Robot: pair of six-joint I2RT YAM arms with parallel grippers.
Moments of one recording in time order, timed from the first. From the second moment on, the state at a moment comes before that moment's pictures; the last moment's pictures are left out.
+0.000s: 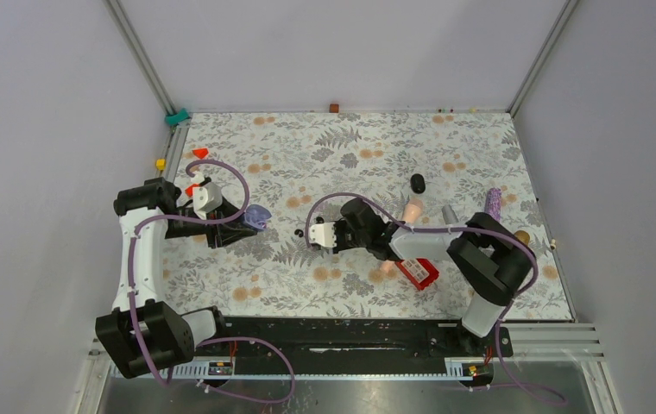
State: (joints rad) left arm 0.27 1.17 1.10 -1.57 1.38 1.62; right arm 0.86 1.75 0.83 0.19 -0.12 -0.95
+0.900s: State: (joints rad) left arm 0.21 1.17 1.07 -1.58 1.39 1.64; right arm 0.62 1.34 0.98 -0.01 -0.90 -0.04
